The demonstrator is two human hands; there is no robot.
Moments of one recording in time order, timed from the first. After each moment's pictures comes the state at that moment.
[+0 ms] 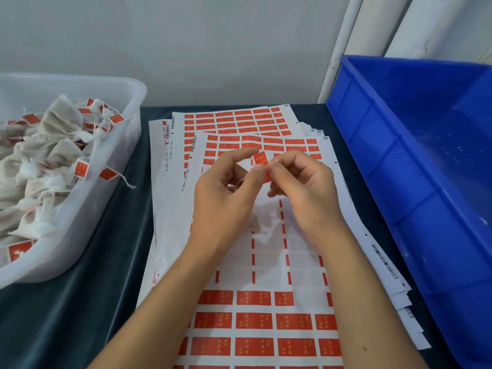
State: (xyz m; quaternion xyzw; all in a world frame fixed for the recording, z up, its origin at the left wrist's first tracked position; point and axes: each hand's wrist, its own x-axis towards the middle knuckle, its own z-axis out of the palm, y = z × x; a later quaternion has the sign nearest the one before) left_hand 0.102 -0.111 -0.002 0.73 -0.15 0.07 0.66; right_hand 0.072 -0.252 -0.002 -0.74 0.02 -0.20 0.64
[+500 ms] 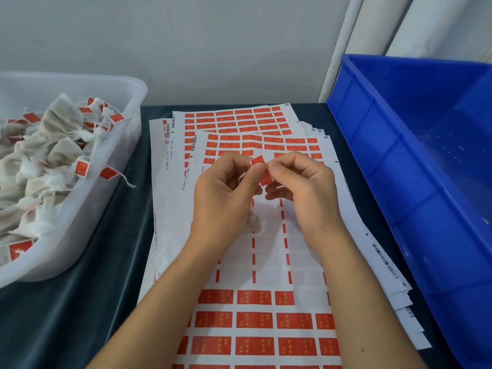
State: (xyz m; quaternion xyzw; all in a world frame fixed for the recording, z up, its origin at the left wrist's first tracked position) left_hand 0.105 -0.112 -0.004 0.74 -0.16 0.07 0.66; right_hand 0.074 -0.250 -0.004 -0.72 0.06 -0.19 0.67
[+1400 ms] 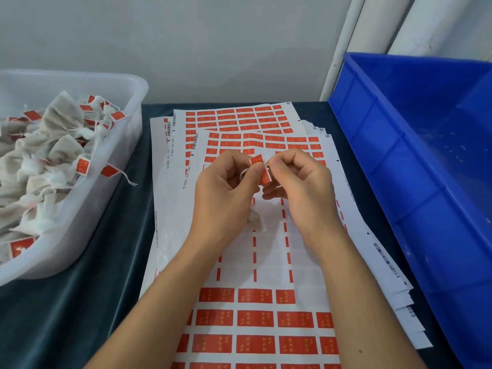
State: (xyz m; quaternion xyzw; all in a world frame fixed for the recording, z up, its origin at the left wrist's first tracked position) left_hand 0.108 -0.111 -0.005 0.74 -0.15 0.06 0.65; right_hand 0.074 -0.244 -0.004 -0.72 0.07 -0.19 0.66
